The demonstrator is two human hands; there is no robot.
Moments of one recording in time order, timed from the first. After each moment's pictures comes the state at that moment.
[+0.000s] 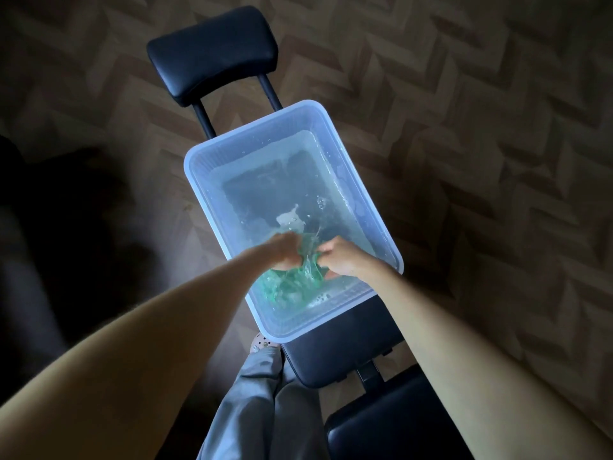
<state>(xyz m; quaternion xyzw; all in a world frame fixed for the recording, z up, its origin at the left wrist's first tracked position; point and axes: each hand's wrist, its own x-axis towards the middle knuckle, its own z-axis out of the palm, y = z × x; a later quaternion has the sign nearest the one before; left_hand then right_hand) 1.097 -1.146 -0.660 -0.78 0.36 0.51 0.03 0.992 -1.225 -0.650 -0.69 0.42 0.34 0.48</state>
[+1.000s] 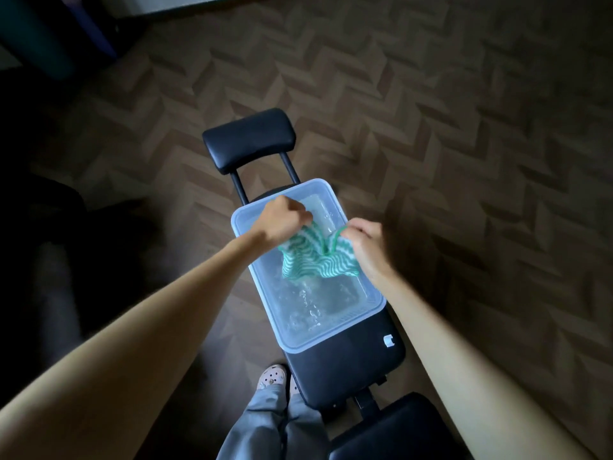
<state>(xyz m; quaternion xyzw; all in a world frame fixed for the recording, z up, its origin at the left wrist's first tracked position) 1.150 -1.161 -0.492 -0.80 0.27 0.41 -0.35 1.012 -1.240 -0.506 -0.66 0.47 -0.10 0.58</state>
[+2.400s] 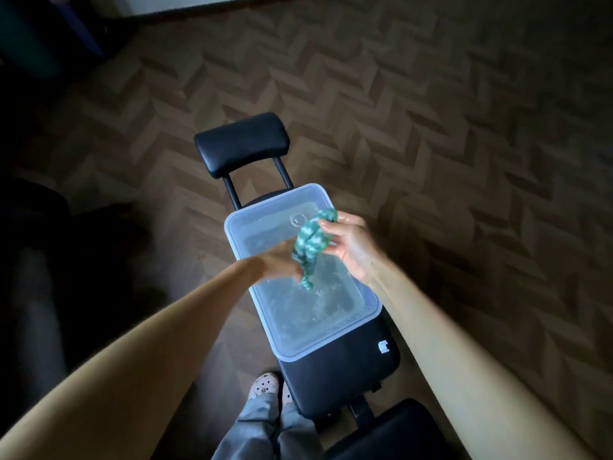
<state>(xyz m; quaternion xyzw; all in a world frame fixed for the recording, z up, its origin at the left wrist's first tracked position) 1.131 -1.143 -0.524 -0.73 0.31 0.57 -0.23 1.034 -1.241 -0.492 -0.47 0.41 -0.07 0.78</state>
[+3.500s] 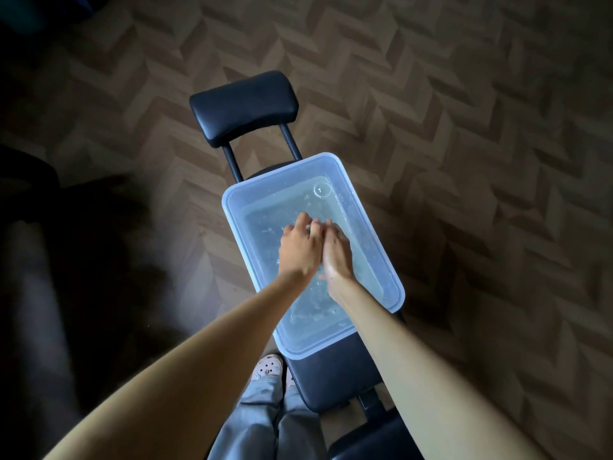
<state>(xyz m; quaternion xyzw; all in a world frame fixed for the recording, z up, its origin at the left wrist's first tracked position) 1.092 -1.160 -0.586 -0.83 0.10 0.36 -0.41 1.051 -1.194 -0.594 -0.49 0.60 -0.04 0.63</state>
